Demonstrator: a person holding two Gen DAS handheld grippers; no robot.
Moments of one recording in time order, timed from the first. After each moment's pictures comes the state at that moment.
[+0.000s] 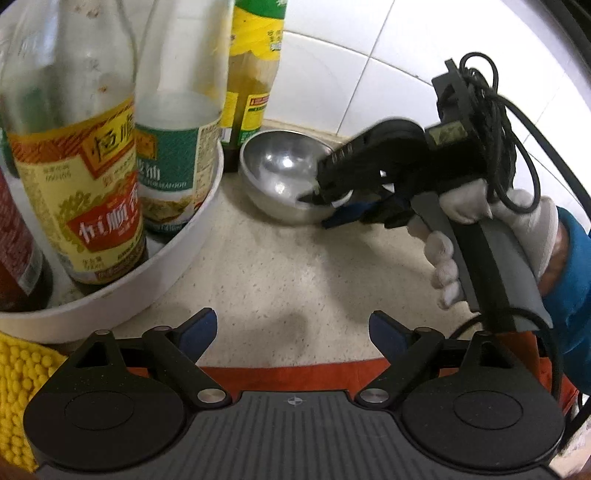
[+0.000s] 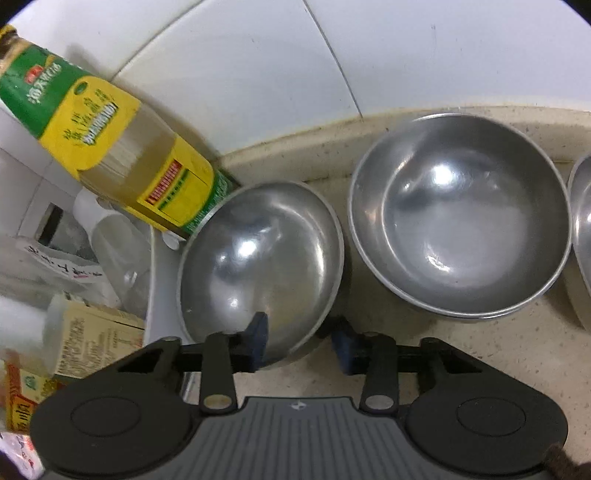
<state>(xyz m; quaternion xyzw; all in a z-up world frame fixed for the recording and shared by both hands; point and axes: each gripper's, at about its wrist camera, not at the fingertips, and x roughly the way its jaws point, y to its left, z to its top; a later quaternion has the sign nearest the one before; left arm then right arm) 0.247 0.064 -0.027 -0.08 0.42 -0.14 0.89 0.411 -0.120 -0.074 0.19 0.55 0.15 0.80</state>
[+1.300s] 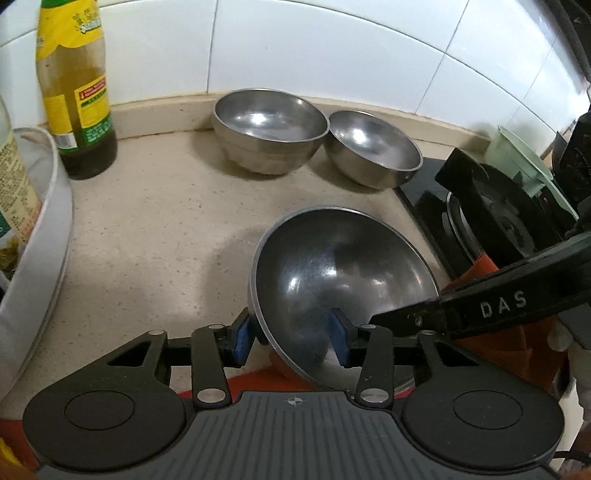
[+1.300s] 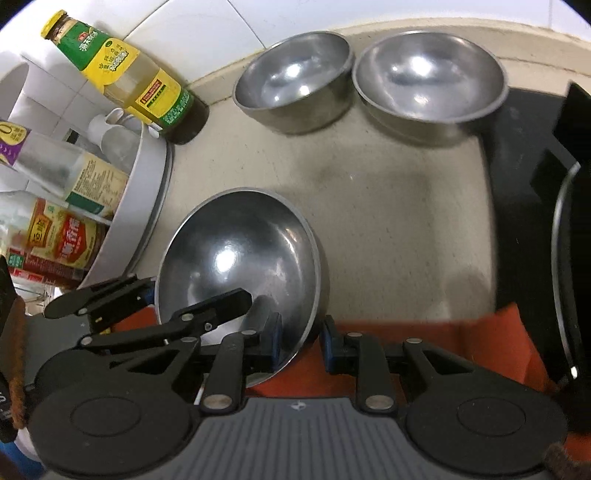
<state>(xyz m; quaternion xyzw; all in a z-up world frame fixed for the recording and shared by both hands) 0.274 -0.027 -0.045 0.02 0.46 -0.26 0.85 0.273 -0.223 -0.057 0.18 0.60 0.15 0.77</state>
